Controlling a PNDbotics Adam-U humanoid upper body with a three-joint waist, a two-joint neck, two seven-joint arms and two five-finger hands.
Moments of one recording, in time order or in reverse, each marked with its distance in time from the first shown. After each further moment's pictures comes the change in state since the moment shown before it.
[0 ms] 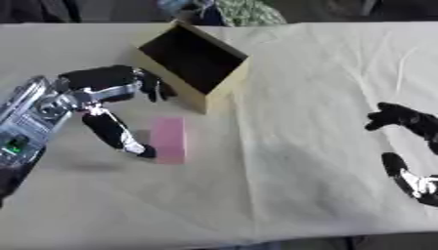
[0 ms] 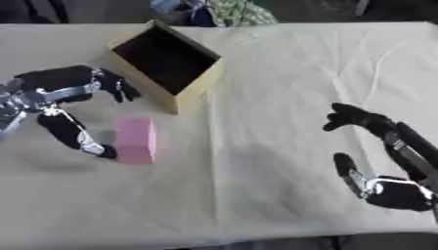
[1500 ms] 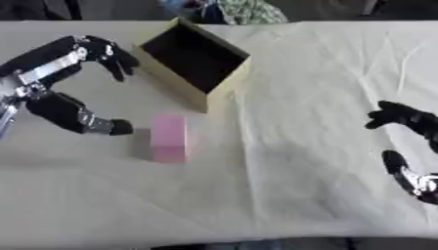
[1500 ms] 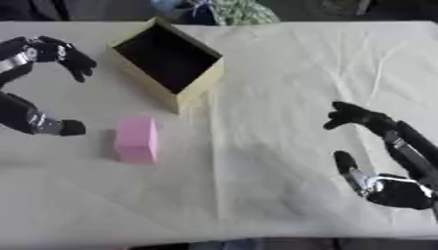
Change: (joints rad) left arm 0.122 0.050 0.214 -0.159 0.248 0.026 0.088; right arm 0.000 0.000 -0.006 0.000 0.000 0.005 -0.004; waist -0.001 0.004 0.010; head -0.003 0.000
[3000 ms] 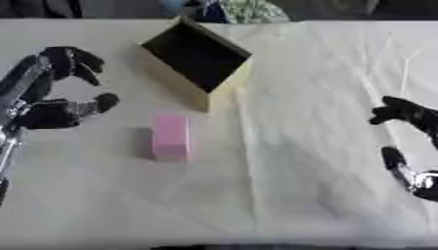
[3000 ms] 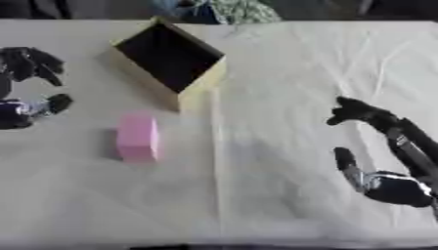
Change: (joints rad) left arm 0.168 -0.225 0.179 0.018 0.126 0.088 0.250; right arm -0.001 0.000 -0.001 0.000 0.026 0.009 -0.049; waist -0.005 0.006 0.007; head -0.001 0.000
